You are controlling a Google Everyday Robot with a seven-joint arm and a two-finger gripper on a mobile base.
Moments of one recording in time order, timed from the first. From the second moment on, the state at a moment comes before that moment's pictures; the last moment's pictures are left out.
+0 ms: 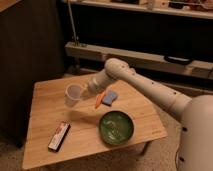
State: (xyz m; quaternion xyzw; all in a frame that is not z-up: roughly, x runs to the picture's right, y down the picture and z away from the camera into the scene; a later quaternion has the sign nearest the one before) arm -0.083 0.045 0.766 -0.02 -0.49 -0.45 0.75
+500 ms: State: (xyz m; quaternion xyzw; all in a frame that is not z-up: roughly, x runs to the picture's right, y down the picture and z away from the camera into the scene) arm -0.001 0.112 0.719 -0.06 -0.45 -0.40 0.80
